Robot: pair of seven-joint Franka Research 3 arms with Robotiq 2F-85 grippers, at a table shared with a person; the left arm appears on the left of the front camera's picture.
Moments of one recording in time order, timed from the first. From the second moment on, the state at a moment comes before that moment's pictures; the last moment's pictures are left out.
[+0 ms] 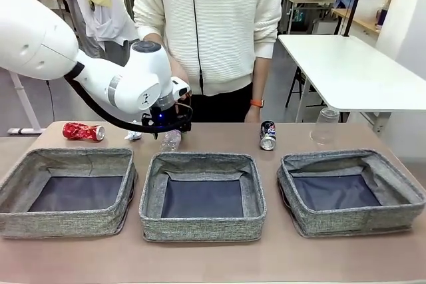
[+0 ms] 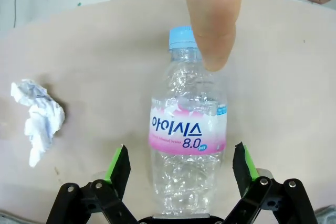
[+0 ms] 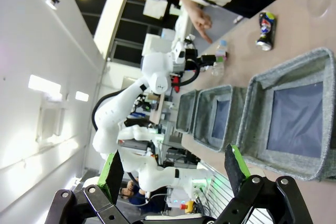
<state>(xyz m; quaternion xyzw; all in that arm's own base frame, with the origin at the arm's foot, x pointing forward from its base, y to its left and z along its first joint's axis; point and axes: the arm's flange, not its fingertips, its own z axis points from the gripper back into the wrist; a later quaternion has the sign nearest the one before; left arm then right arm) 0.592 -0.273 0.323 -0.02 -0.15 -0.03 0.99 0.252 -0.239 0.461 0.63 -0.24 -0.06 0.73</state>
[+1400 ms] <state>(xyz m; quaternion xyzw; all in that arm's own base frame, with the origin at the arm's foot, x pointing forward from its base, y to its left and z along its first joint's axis) 0.598 -0.281 0.325 -0.03 -0.15 -0.03 0.99 0.252 -0.239 0.461 0.63 -0.24 -0.06 0.73</state>
